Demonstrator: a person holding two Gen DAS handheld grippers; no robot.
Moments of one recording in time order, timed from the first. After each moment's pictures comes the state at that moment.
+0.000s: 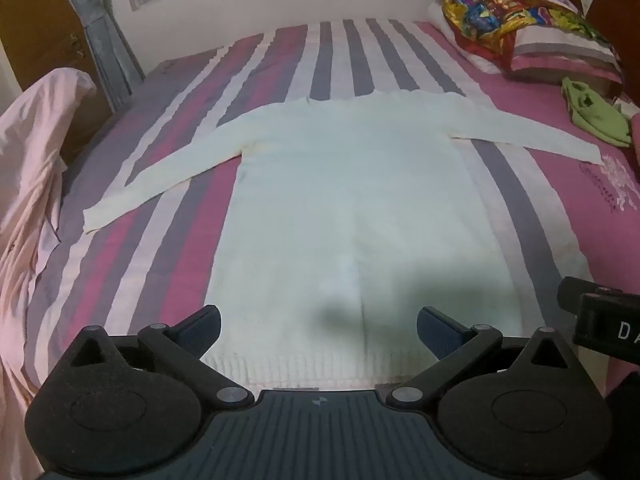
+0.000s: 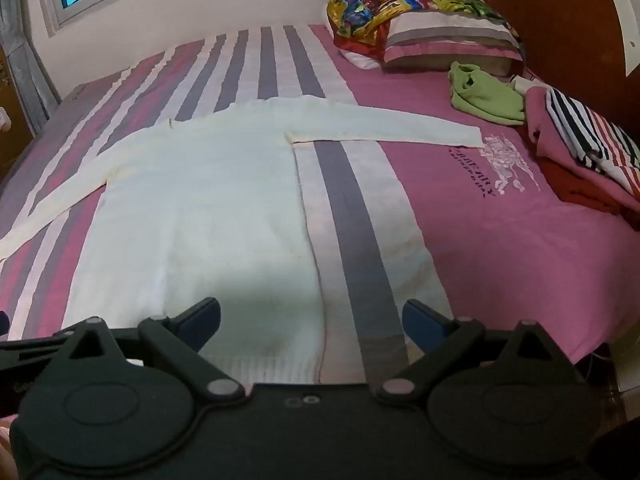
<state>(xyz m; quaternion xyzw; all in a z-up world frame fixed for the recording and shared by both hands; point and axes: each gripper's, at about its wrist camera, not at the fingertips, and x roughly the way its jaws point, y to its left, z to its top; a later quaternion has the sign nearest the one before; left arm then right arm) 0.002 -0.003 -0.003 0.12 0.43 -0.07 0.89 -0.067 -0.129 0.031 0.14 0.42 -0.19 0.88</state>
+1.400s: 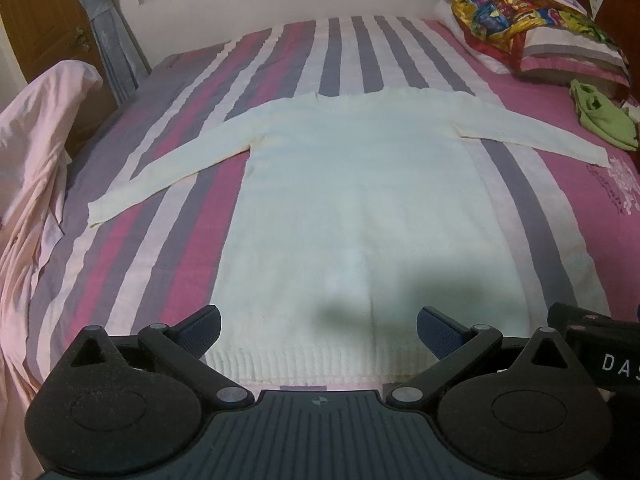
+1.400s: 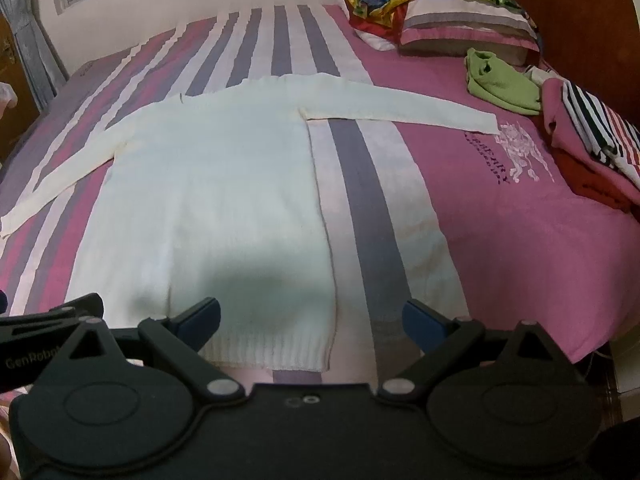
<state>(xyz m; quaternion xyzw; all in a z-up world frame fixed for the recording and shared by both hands) 0.004 0.001 -0.010 0.11 0.43 -0.06 0.89 -0.060 -0.122 0.019 0.13 0.45 -0.17 0.87</state>
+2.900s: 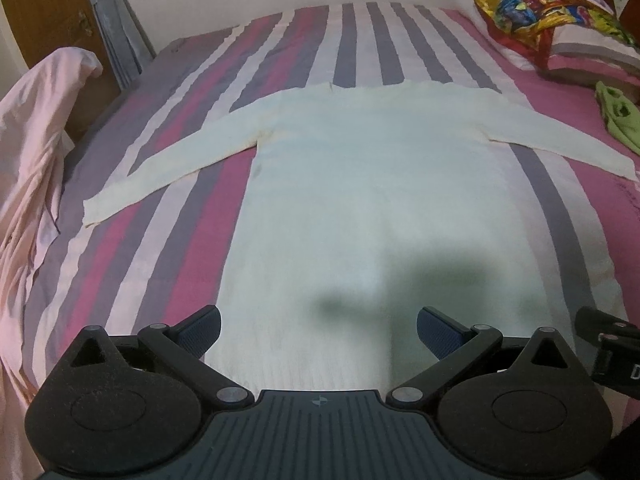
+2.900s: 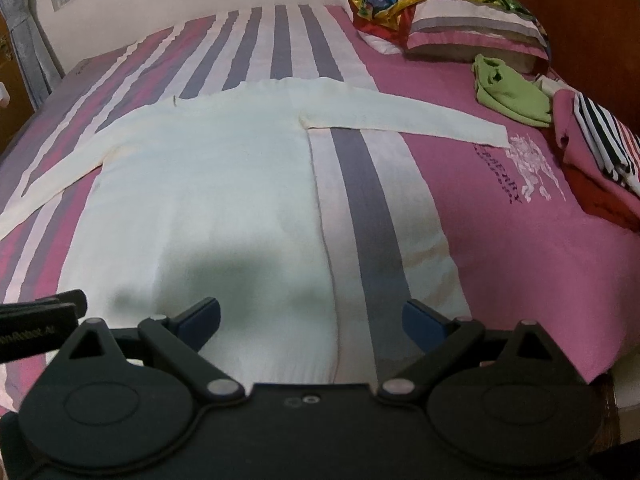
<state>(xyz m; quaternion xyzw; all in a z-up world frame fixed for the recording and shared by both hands) 0.057 -0.006 -0.017 0.11 0.46 -0.04 0.88 -0.022 -0.132 0.008 0.12 0.45 -0.17 0.87</state>
